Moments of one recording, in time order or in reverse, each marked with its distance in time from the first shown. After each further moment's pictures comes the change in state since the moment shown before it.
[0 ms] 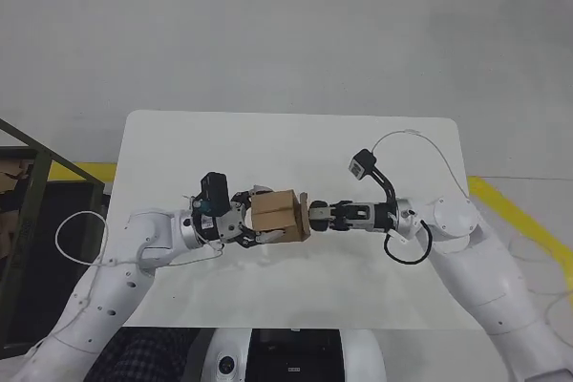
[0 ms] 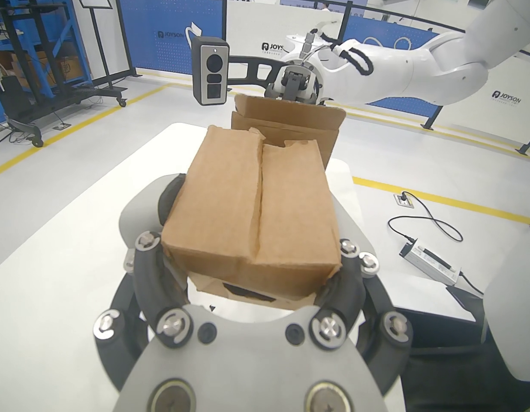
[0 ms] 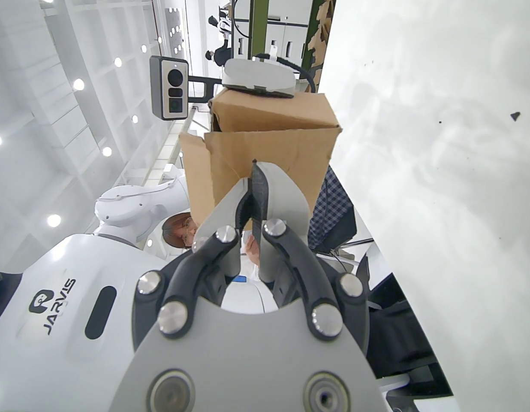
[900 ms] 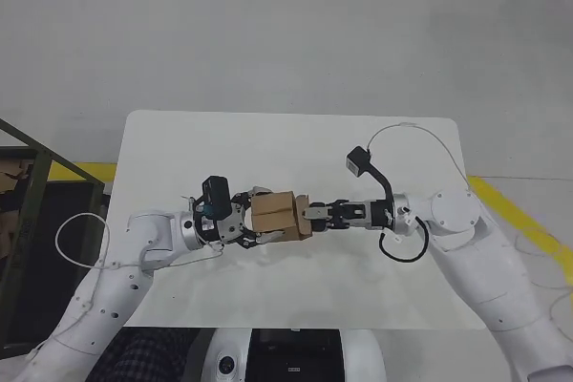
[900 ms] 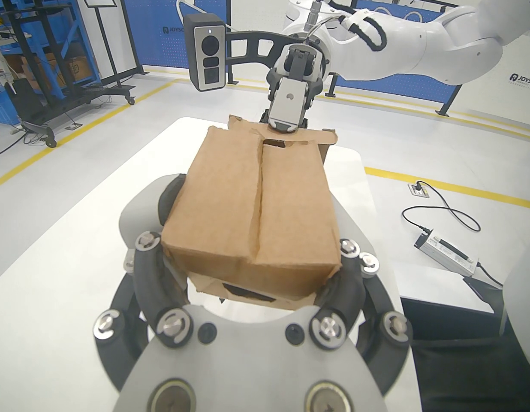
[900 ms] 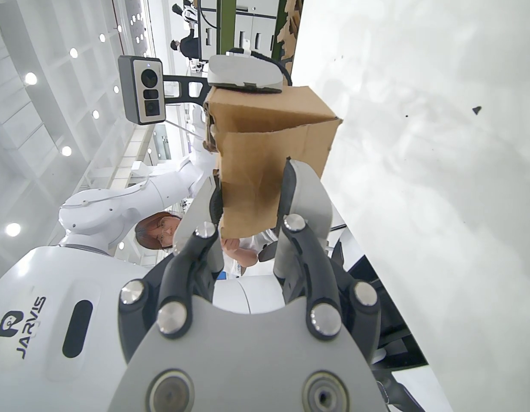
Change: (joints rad) left arm 0.012 -0.007 -0.012 0.003 0.071 0.011 0.037; right arm 0.026 0.006 0.003 -0.049 -0.109 0.075 0.001
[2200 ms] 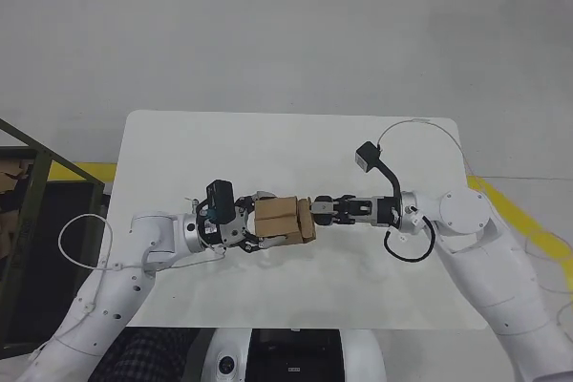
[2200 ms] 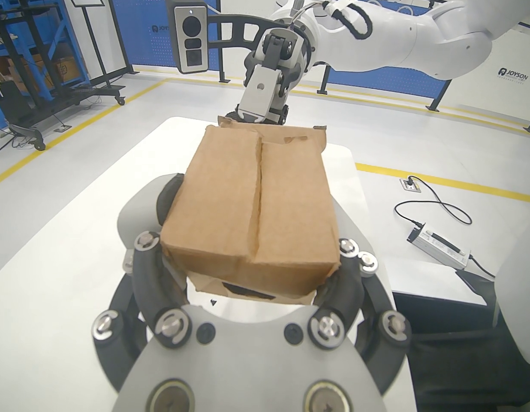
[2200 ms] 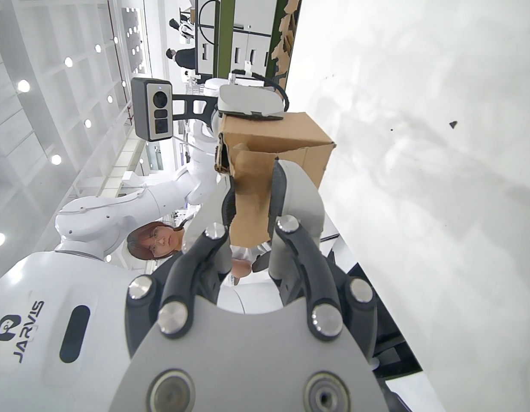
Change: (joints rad) left arm 0.001 -0.009 0.006 -0.004 0.017 -0.026 -0.005; right arm -0.027 0.013 0.048 -0.046 -0.035 0.008 -0.026
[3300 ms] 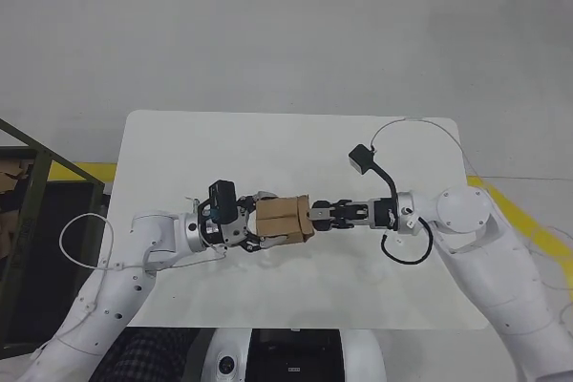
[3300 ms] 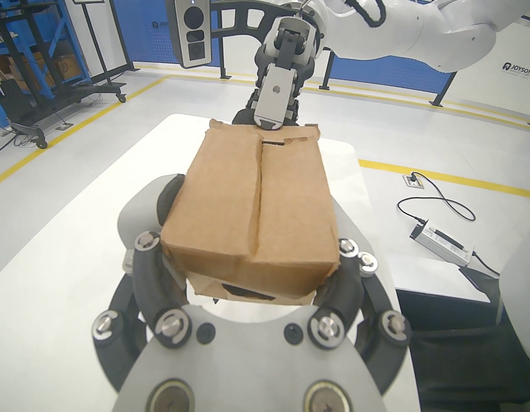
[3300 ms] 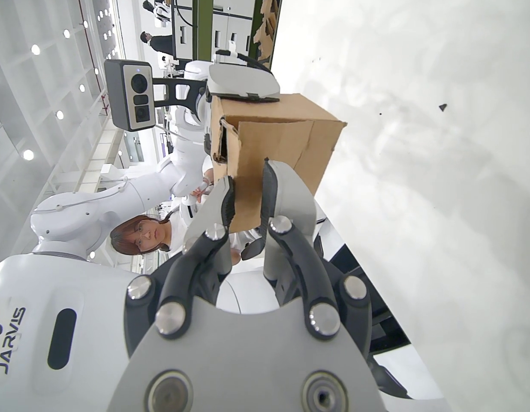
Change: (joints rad) left arm -0.002 -0.006 0.002 -0.005 0.011 -0.002 -0.013; right arm 0.021 0.008 -0.020 -0.042 -0.060 0.061 0.033
